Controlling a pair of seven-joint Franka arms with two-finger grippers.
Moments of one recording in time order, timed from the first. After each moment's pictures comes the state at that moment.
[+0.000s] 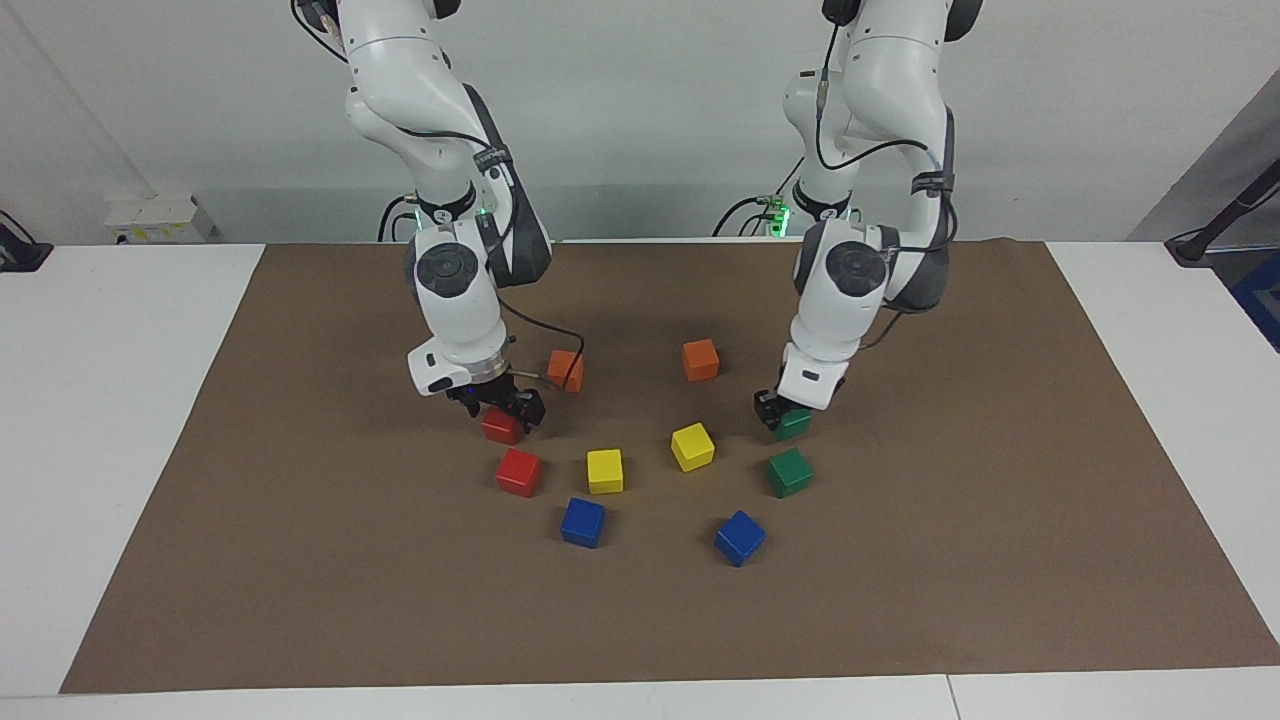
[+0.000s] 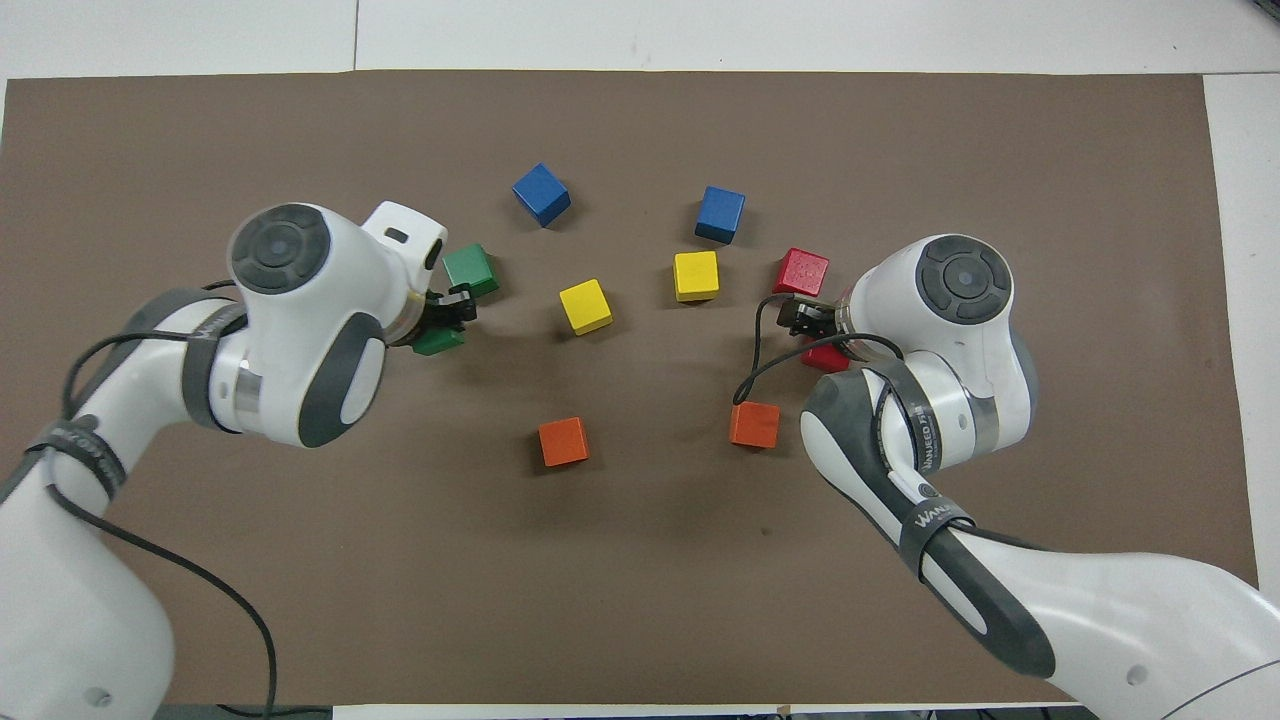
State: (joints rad) left arm -0.27 0.23 -0.03 -1.96 -0.02 2.21 -0.52; right arm 0.28 0.28 0.00 -2.04 0.01 2.35 0.65
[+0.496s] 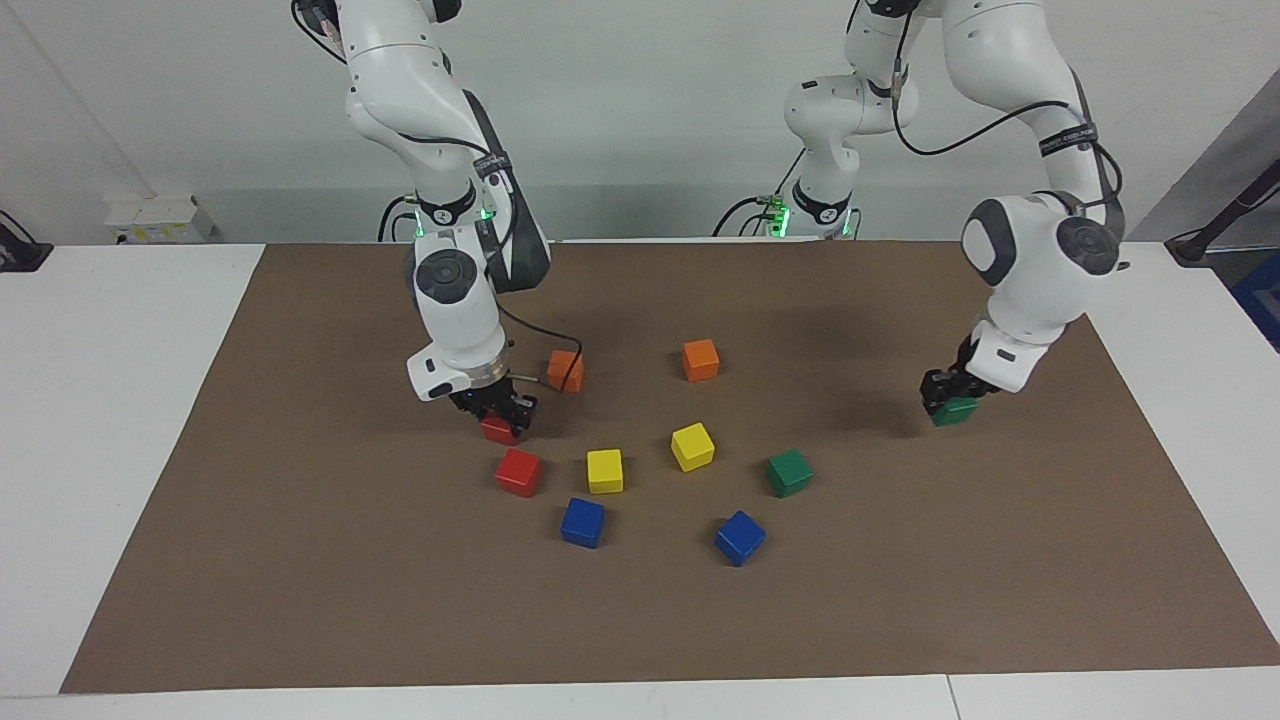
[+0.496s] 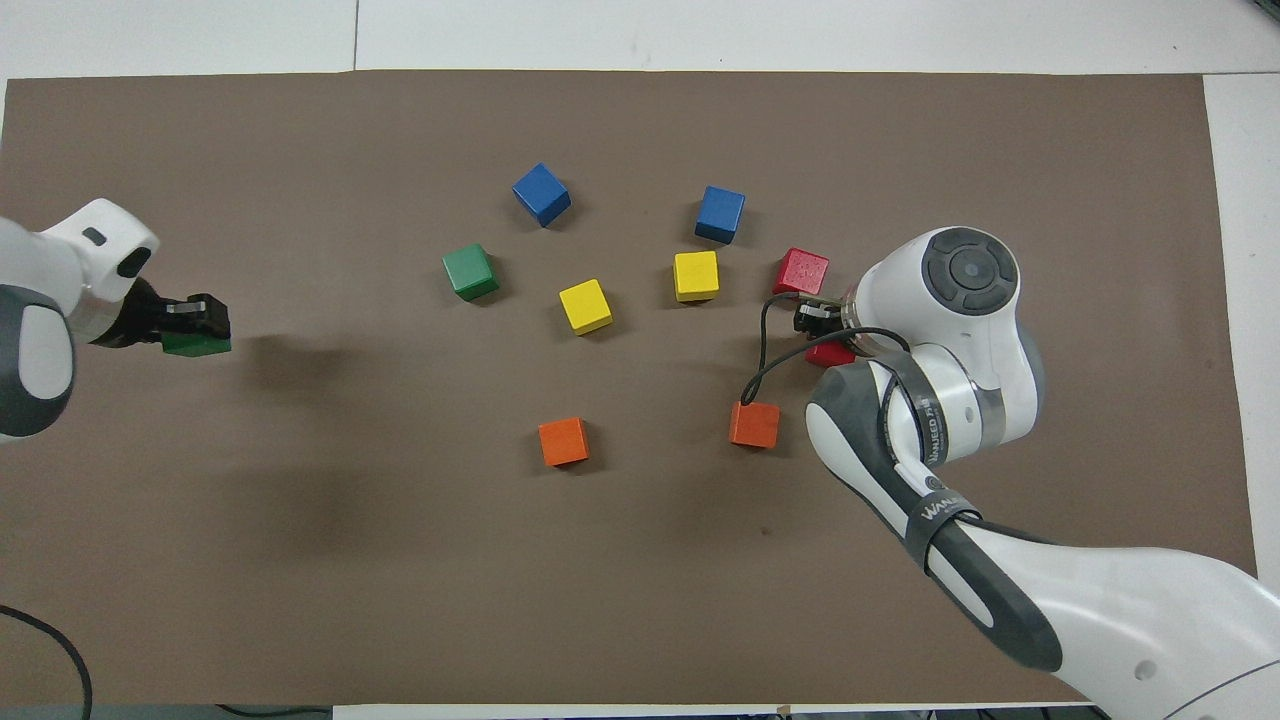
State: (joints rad) left arm 0.15 0.18 -0.02 -1.99 -0.02 2.17 0.10; right arm 0.26 0.28 0.00 -2.01 0.00 2.29 0.58
